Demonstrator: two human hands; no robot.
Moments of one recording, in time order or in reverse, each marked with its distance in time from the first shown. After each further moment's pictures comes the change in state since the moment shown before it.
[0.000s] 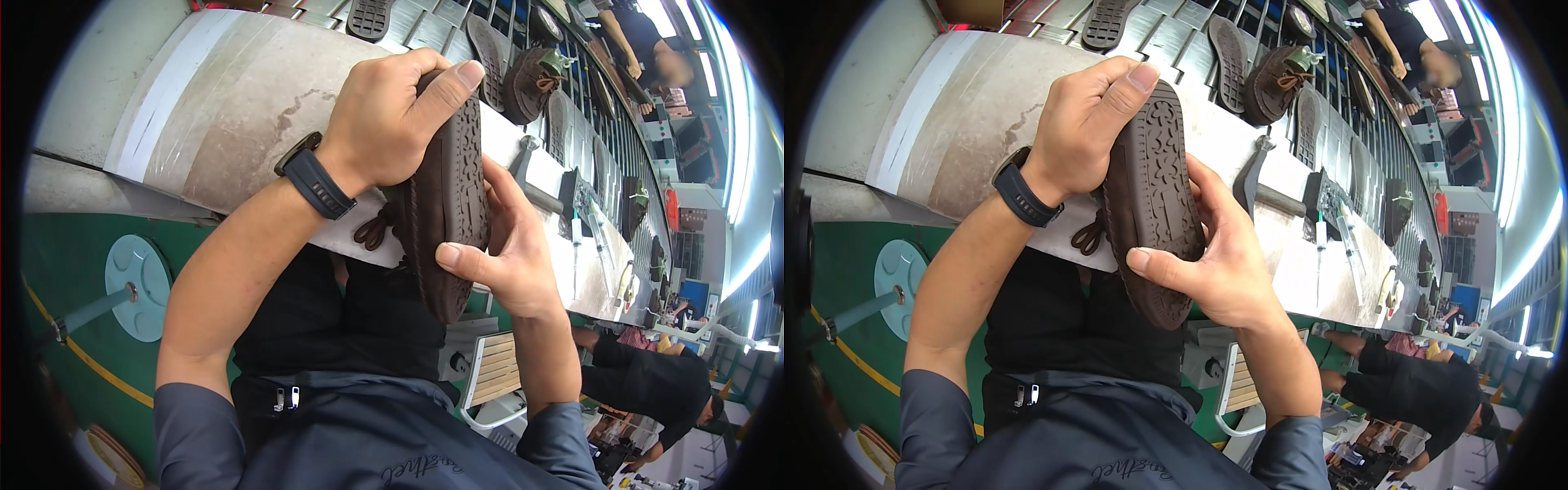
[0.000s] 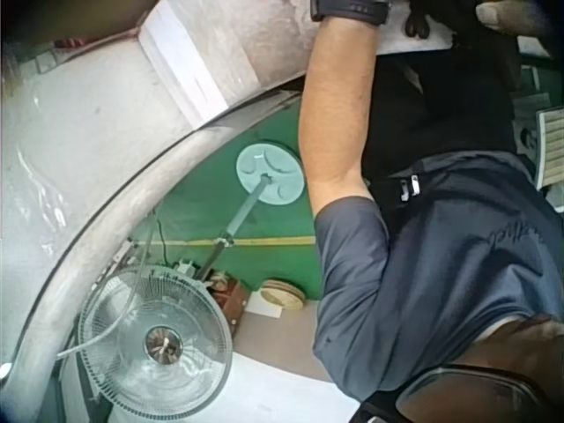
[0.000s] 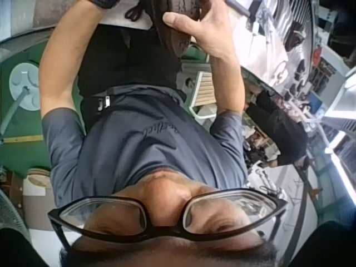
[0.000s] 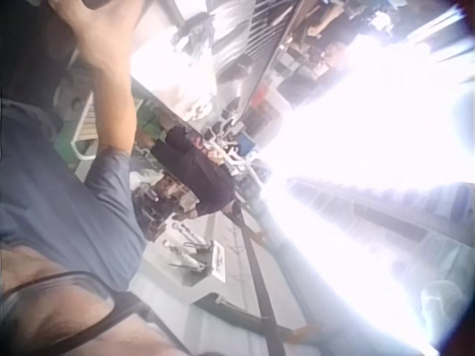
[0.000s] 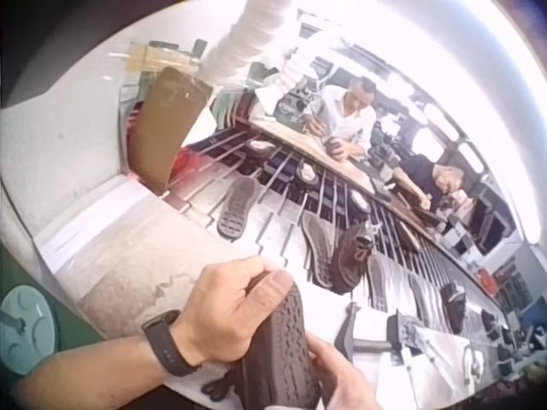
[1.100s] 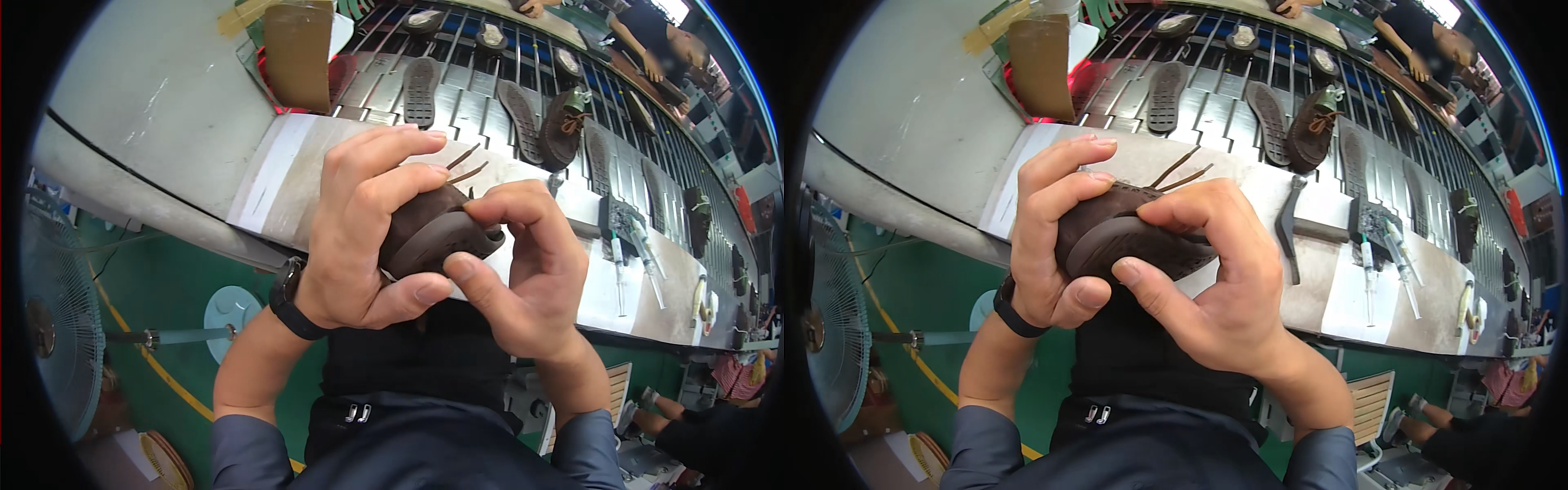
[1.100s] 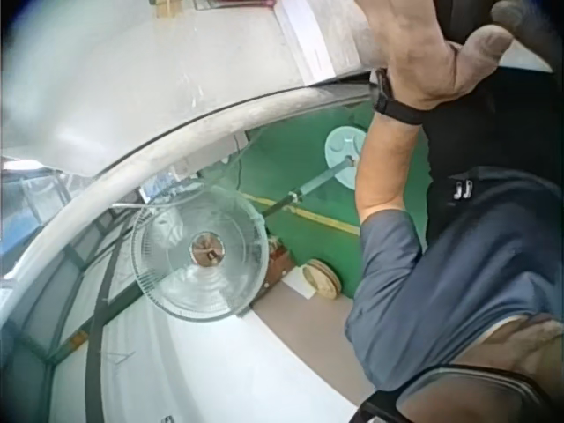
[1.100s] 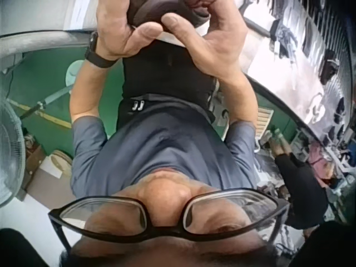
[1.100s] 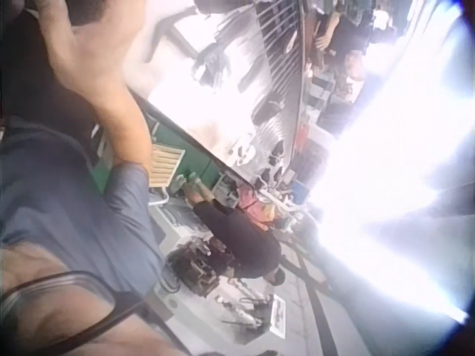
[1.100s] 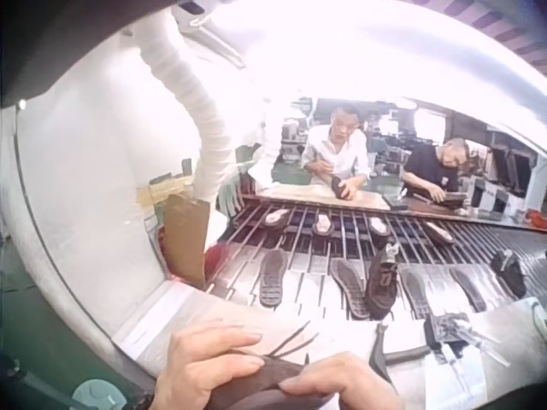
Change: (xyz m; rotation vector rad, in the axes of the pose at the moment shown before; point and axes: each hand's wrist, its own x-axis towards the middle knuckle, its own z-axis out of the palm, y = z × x) left_hand -0.020 0.133 -0.059 0.526 -0.248 0.678; right_hand -0.019 -0.049 0.018 -0.182 0.174 -0.919
